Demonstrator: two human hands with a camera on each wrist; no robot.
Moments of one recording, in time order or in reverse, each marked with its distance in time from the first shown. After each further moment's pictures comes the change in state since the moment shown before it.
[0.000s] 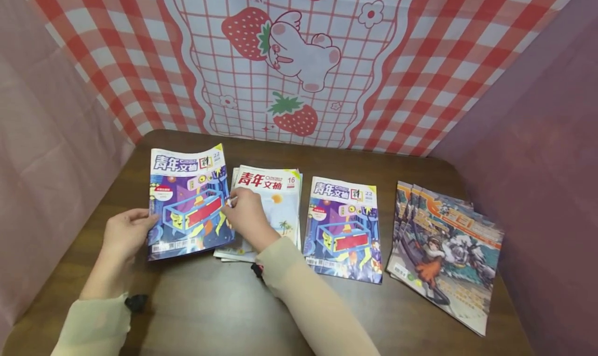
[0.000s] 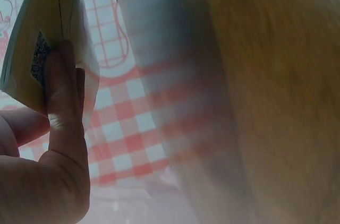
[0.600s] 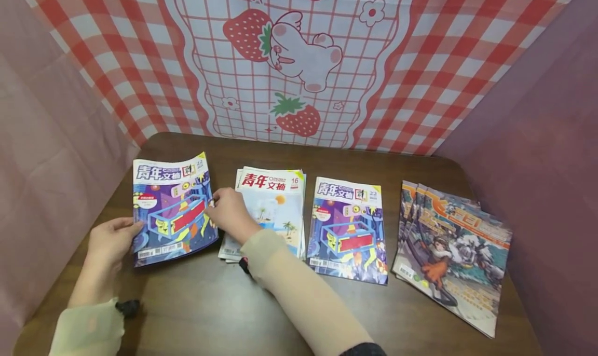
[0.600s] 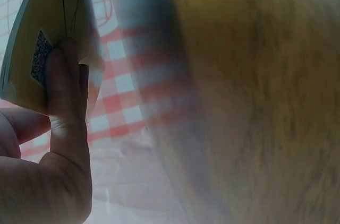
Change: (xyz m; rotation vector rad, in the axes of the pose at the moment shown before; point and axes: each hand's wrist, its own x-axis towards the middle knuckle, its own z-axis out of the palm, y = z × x) left_hand 0.010 -0.018 -0.030 0.044 0.057 -0.111; right_hand 0.023 -0.015 0.036 -0.012 -0.096 -0.021
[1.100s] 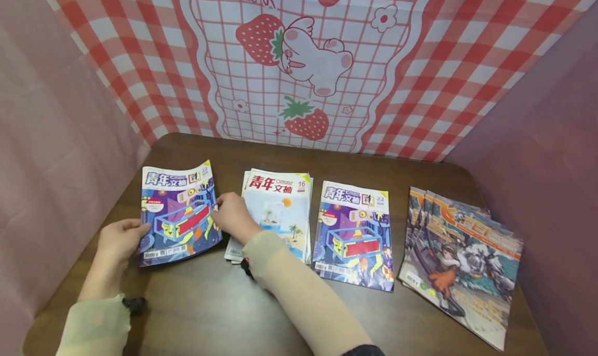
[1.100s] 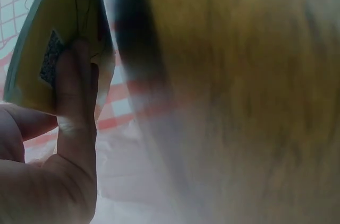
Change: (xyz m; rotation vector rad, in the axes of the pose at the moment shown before) left_hand 0.008 -0.012 -0.008 0.068 -0.010 0.019; right_hand 0.006 -0.001 0.013 -0.030 -0.068 0.018
